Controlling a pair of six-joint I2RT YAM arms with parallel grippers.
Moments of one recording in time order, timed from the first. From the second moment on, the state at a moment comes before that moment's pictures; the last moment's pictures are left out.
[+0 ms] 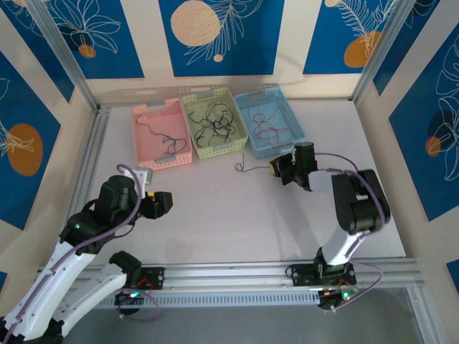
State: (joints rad) left arm -0.53 0.63 0.86 -0.92 0.03 -0.44; right arm 0.17 1.63 0.70 0.21 -0.40 1.39
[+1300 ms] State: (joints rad) left arm -0.53 0.62 0.86 -0.92 0.02 -0.44; right arm 0.46 2.57 2.64 -0.75 -0.19 0.47
